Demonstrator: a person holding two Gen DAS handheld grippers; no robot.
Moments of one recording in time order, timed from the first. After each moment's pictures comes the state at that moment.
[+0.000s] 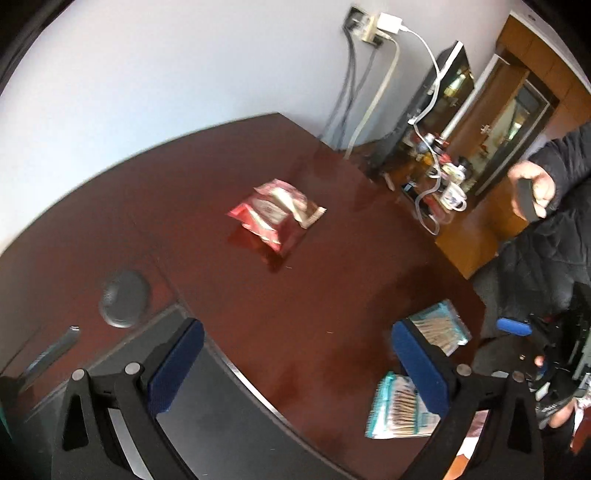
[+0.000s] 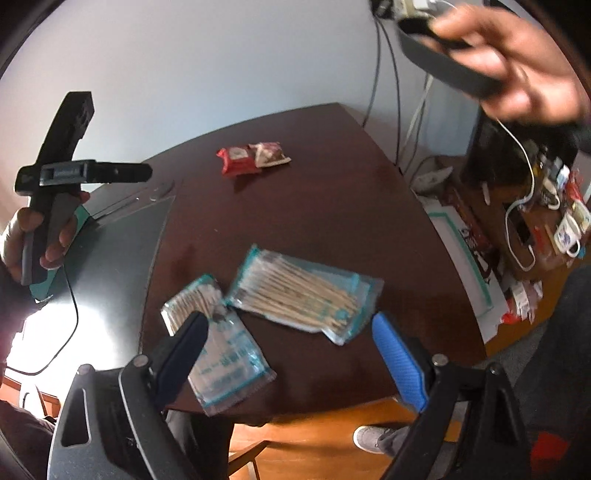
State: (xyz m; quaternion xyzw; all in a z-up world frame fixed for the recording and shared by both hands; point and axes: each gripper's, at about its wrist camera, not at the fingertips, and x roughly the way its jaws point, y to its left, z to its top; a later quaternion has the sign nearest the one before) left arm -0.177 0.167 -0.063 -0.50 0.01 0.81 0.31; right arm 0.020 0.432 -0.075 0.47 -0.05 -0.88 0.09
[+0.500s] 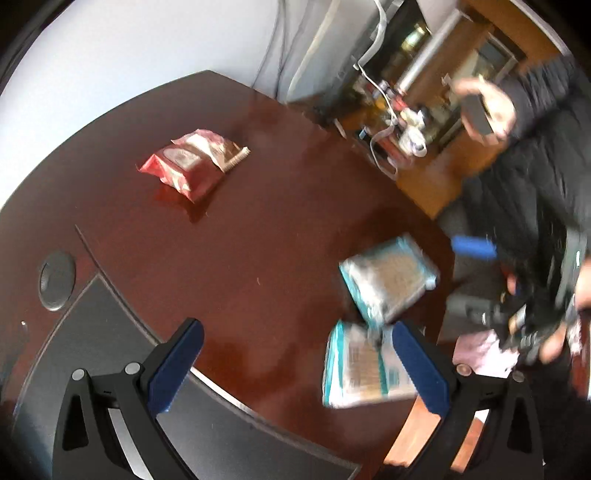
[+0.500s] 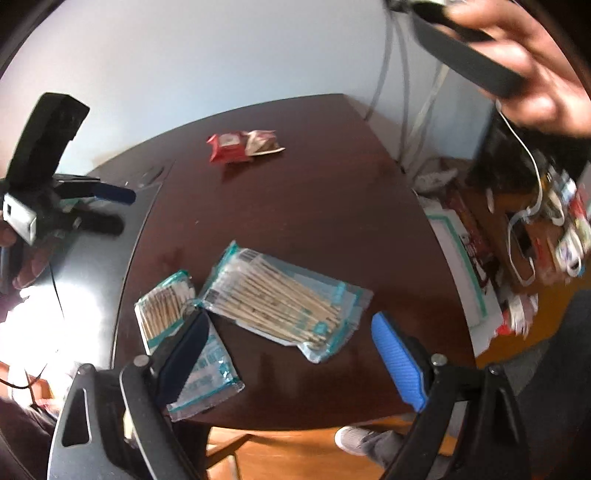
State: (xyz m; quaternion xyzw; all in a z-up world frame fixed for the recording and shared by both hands) left arm -0.136 0.202 -0.082 -0.54 0.08 0.75 0.37; right arm -0.009 0.430 -0.087 0.48 0.00 -0.87 0.11
